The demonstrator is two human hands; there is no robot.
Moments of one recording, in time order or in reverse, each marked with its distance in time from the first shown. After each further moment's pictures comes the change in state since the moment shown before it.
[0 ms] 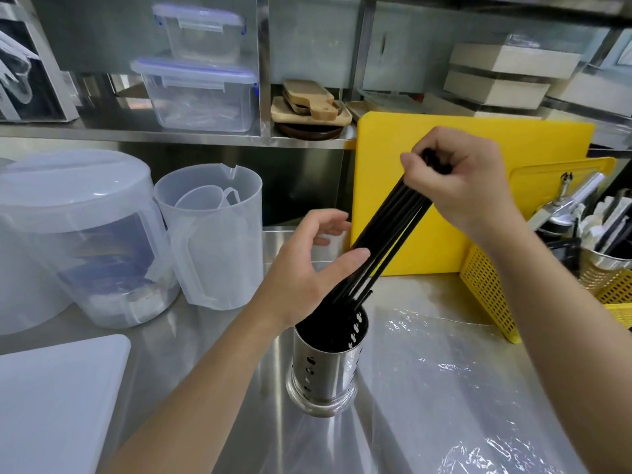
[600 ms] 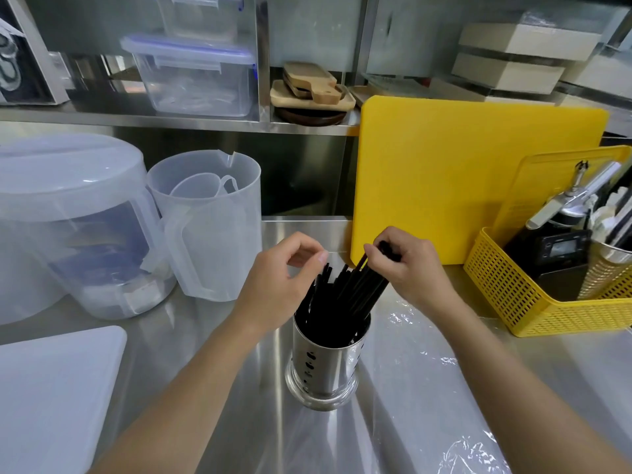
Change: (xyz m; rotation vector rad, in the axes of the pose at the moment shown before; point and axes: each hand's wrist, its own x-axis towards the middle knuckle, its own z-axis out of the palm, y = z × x) left_hand -0.010 -0.040 -0.009 0.179 0.088 -0.083; right_hand -0.086 0.047 0.060 0.059 -0.215 0.439
